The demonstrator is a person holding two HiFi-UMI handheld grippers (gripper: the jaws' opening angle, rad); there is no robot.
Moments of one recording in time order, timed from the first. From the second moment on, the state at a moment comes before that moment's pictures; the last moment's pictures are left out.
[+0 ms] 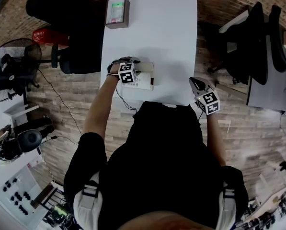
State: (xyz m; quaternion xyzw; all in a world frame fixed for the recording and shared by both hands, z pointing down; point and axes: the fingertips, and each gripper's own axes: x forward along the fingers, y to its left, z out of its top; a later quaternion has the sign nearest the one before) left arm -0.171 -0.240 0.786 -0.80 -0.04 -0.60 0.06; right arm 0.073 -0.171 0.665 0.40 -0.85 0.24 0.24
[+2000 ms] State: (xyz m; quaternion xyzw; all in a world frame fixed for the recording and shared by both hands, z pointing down) left arm -0.186 -0.230 0.718 -0.83 0.07 -0.54 0.06; right arm 0.043 -0.187 0.644 0.35 -0.89 0.19 0.24
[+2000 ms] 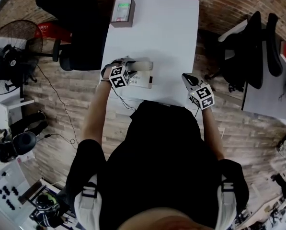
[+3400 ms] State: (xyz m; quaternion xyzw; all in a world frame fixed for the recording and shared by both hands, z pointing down) left arm -0.197 -0.172 0.642 -0.87 0.32 -0.38 -0.07; right arm 0.010 -0.192 0.621 0.22 -0.94 0.12 0.24
